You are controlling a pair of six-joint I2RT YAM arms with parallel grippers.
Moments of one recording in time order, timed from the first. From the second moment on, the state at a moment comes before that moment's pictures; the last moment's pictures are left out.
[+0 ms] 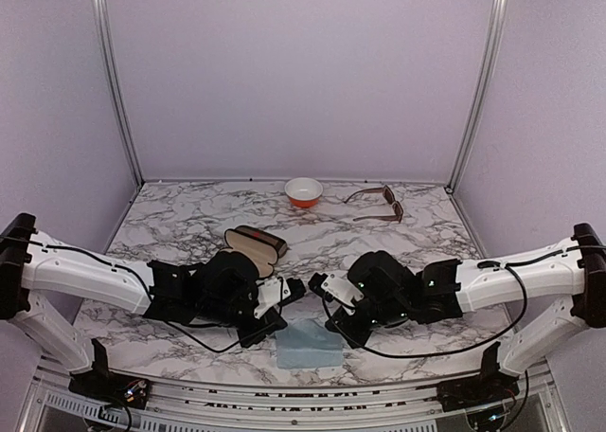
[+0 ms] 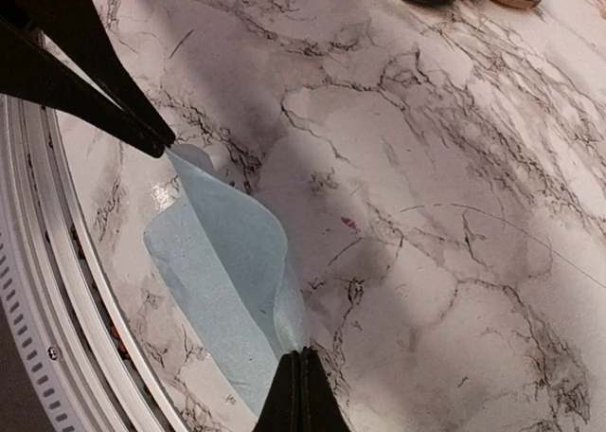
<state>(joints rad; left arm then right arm) -1.17 1.48 0.81 -0.11 0.06 0.04 1.15 1.38 0.79 -0.28 -0.02 0.18</state>
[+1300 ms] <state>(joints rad) -0.97 1.81 0.96 -0.01 0.13 0.09 1.00 1.66 0.85 -0.17 0.08 0.16</state>
